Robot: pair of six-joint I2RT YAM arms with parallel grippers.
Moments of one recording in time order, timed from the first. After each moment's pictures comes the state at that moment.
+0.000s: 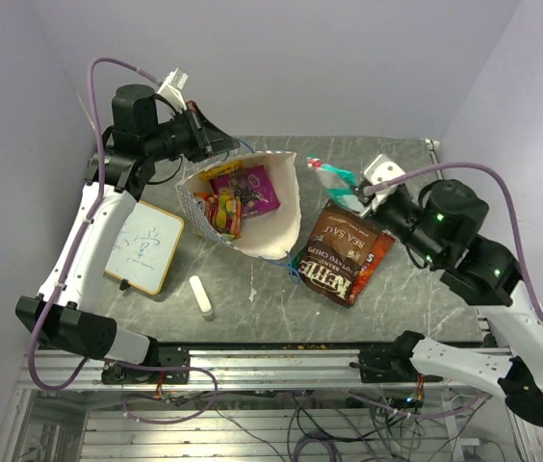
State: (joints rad) left arm -0.28 1.42 1.66 -0.52 0.62 -0.72; right arm 0.82 0.95 1.40 -0.59 0.14 -0.50
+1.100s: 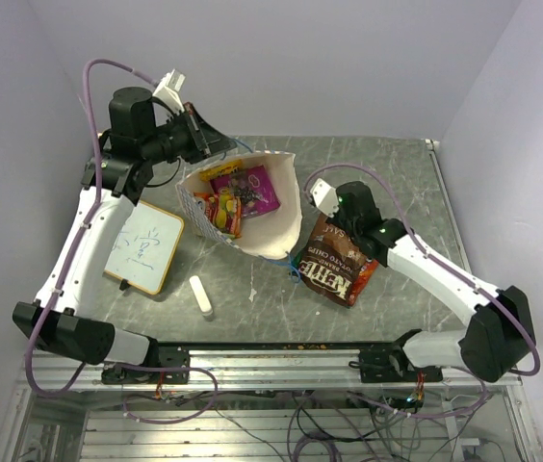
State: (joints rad) left arm -0.28 1.38 1.63 -0.51 0.57 -0.70; right arm 0.56 1.28 0.95 -0.34 0.42 -0.70
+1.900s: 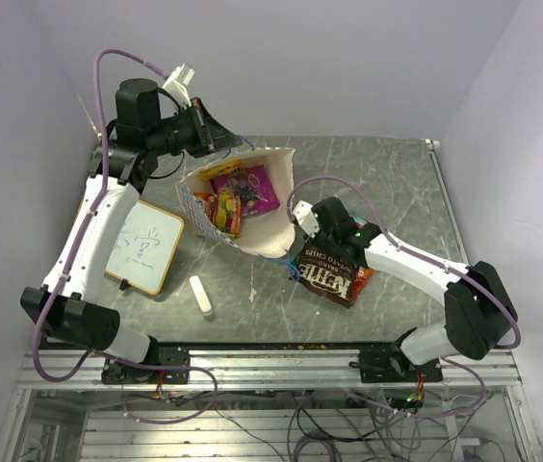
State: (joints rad) left arm -0.28 1.47 1.71 -0.53 0.64 -0.65; right arm 0.65 1.44 0.92 -0.39 0.29 -0.48
